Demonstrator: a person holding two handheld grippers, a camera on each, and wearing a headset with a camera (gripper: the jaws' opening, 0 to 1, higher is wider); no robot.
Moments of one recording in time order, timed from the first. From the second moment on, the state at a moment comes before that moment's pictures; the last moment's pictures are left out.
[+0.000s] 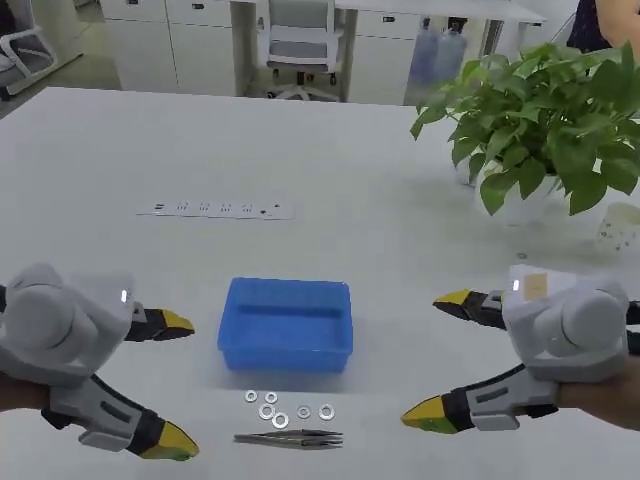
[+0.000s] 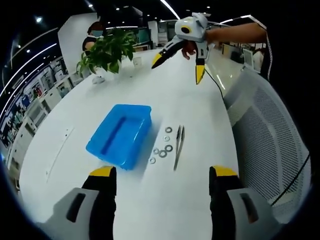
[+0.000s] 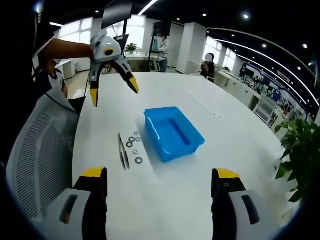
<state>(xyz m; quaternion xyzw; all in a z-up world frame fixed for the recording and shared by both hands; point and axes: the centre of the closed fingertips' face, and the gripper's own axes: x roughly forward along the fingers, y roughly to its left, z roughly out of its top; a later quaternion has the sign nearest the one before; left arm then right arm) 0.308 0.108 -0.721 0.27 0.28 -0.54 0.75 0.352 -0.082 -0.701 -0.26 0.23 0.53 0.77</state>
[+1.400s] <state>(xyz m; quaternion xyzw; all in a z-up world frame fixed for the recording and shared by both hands) 0.304 0.077 -0.782 0.34 0.31 -0.59 0.67 0.317 -0.013 -0.770 -0.36 0.25 0.65 0.62</state>
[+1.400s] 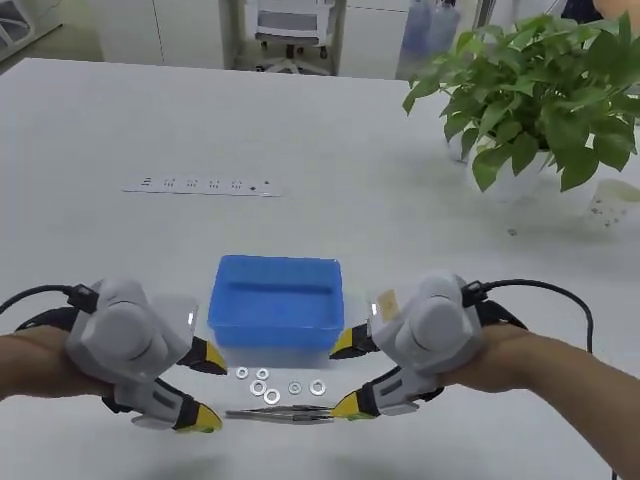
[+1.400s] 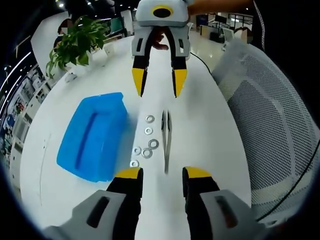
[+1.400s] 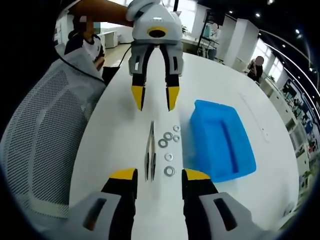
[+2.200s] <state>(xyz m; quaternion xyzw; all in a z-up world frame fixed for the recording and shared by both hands) 0.304 0.070 -0.812 0.37 0.33 -0.60 0.63 0.305 0.006 -0.804 -0.38 0.28 0.67 0.57</state>
